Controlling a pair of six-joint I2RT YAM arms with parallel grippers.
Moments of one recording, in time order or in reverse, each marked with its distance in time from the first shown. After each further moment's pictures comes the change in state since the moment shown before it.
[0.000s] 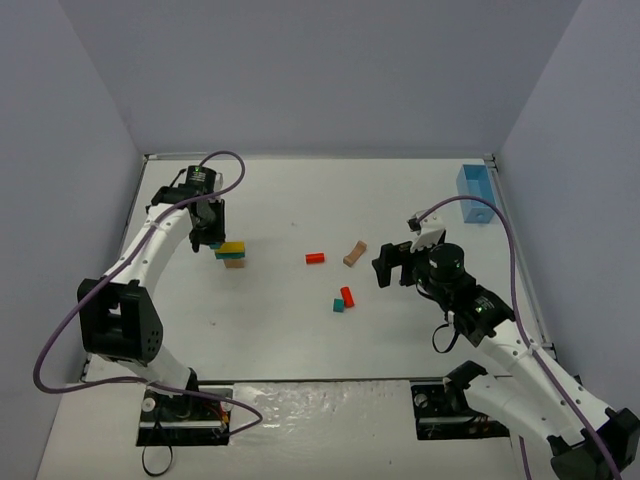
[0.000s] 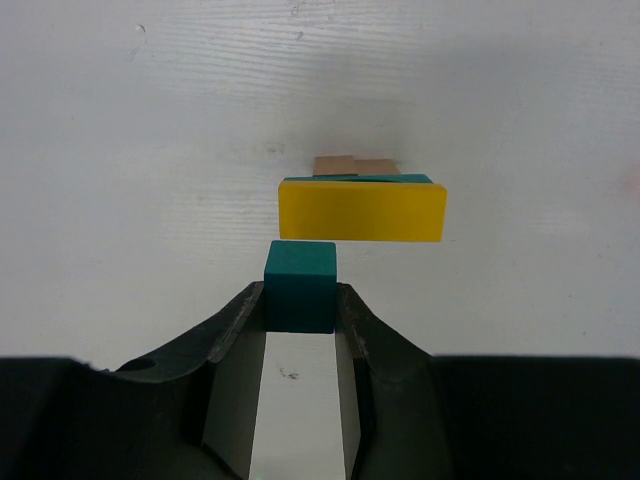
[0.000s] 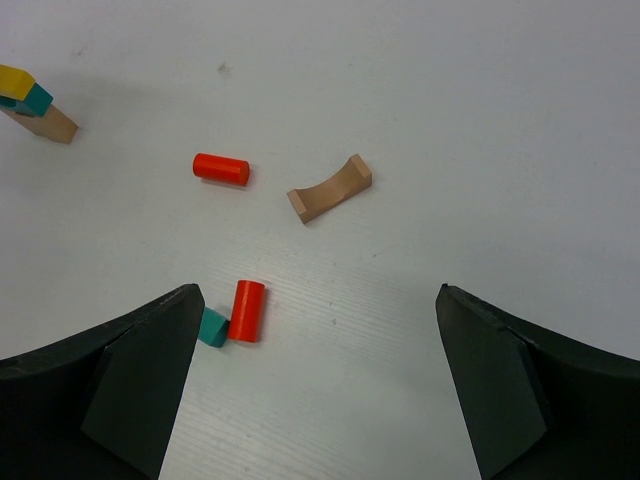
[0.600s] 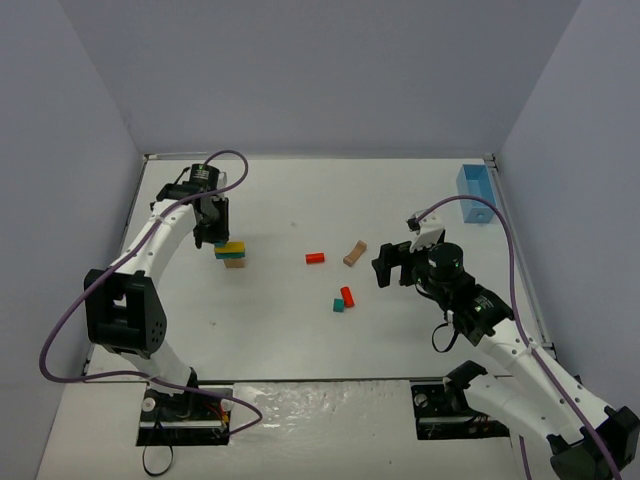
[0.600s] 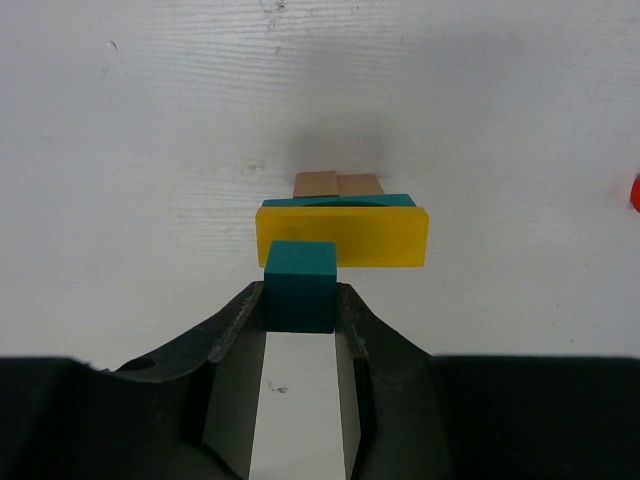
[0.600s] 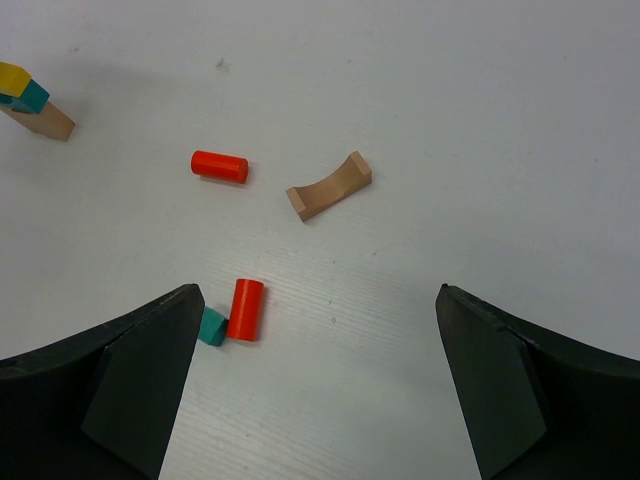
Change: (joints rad) left arm 0.000 0.060 0.025 0.023 0.034 -0.003; right arm -0.001 0.009 0.000 0.000 0.000 0.000
